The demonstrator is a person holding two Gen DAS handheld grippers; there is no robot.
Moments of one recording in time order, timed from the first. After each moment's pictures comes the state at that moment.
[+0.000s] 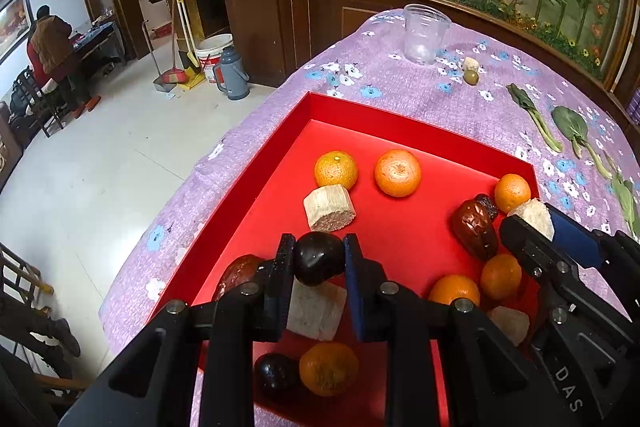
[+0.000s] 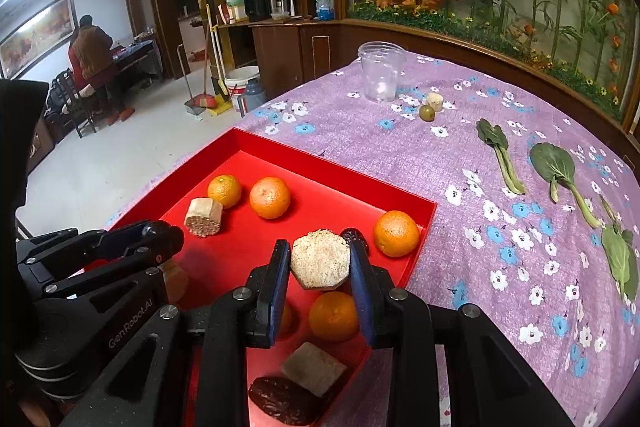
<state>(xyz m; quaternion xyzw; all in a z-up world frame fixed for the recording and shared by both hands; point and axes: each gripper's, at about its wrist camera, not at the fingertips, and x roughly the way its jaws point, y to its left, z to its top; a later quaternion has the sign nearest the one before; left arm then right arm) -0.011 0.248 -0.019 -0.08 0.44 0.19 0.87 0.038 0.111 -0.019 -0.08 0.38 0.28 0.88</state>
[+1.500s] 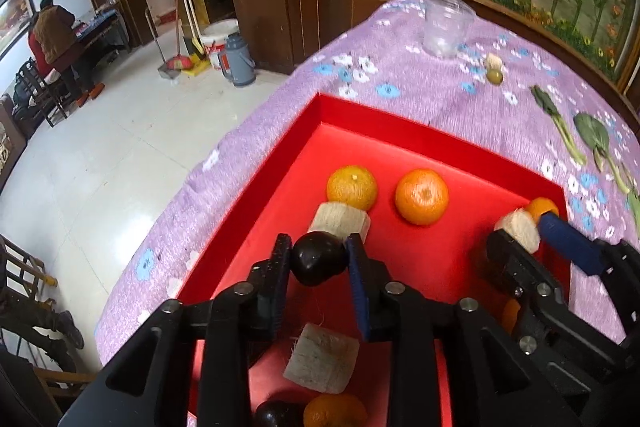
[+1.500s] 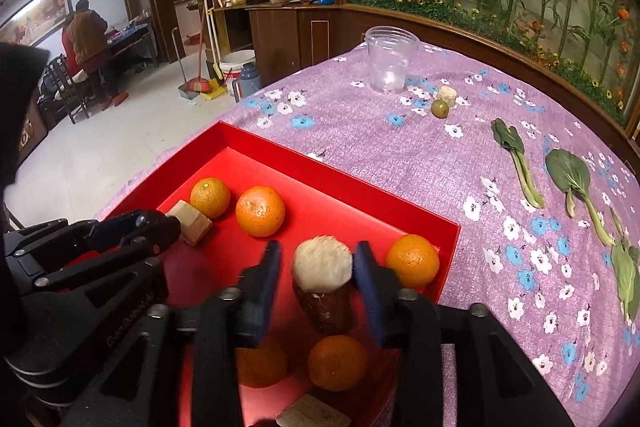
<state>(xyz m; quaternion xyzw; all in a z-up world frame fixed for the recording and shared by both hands) 0.022 0.268 -0.029 -0.09 0.47 0.21 0.85 0.066 0.138 -0.032 -0.10 0.40 0.27 0.87</state>
